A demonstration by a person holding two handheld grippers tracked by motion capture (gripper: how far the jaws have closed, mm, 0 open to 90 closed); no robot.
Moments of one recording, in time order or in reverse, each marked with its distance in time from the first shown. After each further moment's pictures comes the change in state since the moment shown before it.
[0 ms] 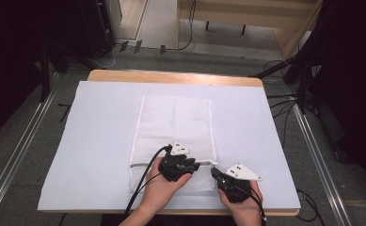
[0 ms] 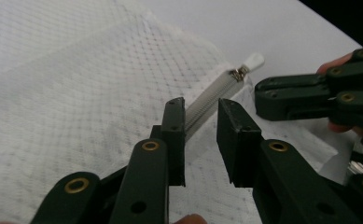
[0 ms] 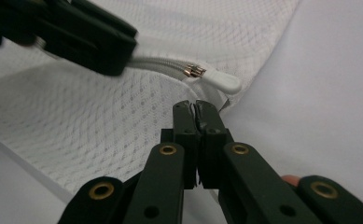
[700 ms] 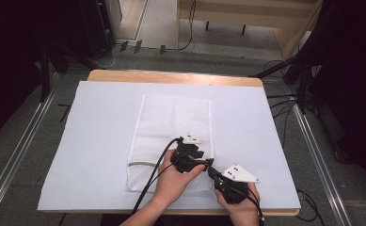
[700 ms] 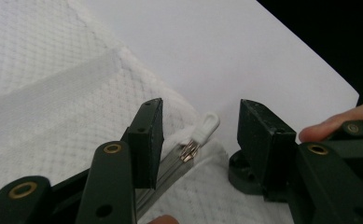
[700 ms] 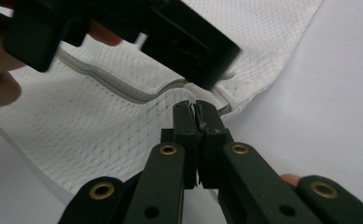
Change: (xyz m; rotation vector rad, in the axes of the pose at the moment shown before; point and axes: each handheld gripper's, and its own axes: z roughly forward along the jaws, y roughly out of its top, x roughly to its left) left arm -0.013 0.036 0.019 0.002 -0.029 -0.073; right arm 0.010 0.003 0.001 -0.041 0.021 -0.033
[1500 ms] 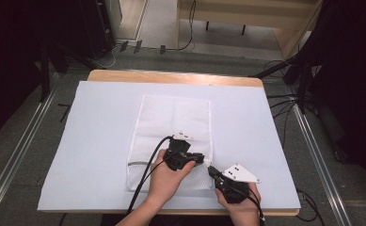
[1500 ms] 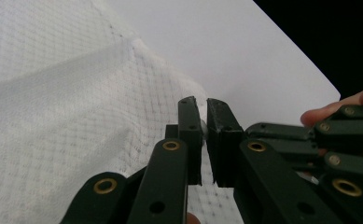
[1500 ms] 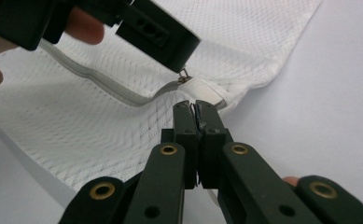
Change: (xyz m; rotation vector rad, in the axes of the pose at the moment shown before) left arm 0.023 -0.007 -0.022 0.011 -0.065 -0.055; right arm 0.000 0.003 -0.003 -0.017 -0.012 0.000
